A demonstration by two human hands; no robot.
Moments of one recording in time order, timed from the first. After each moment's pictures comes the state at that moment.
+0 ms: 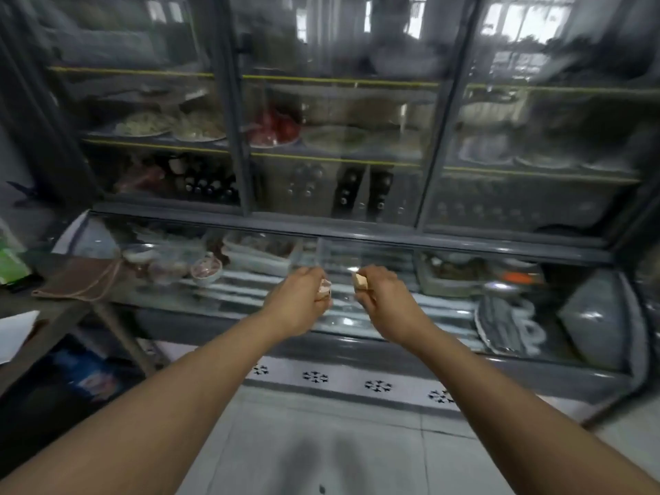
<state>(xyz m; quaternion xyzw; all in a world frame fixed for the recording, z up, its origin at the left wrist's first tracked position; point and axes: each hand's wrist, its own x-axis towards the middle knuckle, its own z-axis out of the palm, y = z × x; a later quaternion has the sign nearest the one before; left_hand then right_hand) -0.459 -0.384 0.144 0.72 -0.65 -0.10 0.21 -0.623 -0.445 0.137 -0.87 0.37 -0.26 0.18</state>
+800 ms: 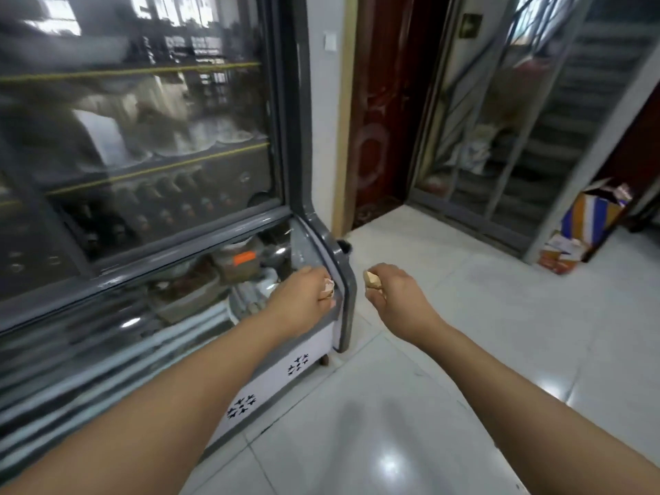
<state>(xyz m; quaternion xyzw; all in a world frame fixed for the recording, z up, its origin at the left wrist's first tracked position) -0.952 -0.536 0.135 0.39 -0.89 -0.18 0.14 -1.114 -0.451 0.128 -0.61 0.74 -0.28 0.05</state>
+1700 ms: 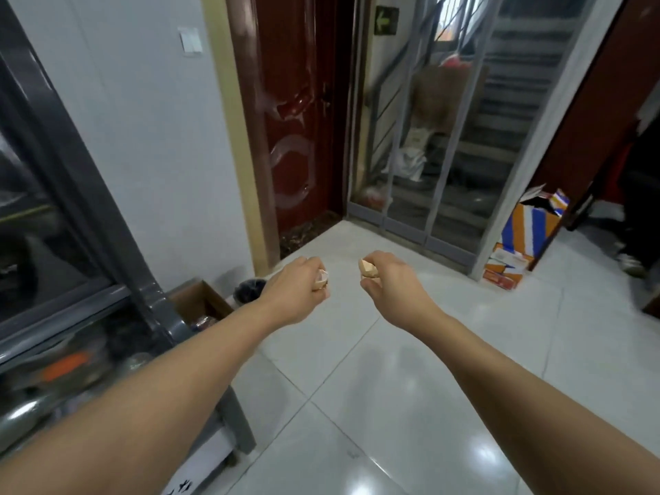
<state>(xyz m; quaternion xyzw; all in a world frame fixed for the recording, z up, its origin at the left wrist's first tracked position) -1.411 -0.726 0.133 0.34 -0.92 -0.17 0.12 -1.552 -0.607 0.147 -0.54 0.79 -0.28 0.05</state>
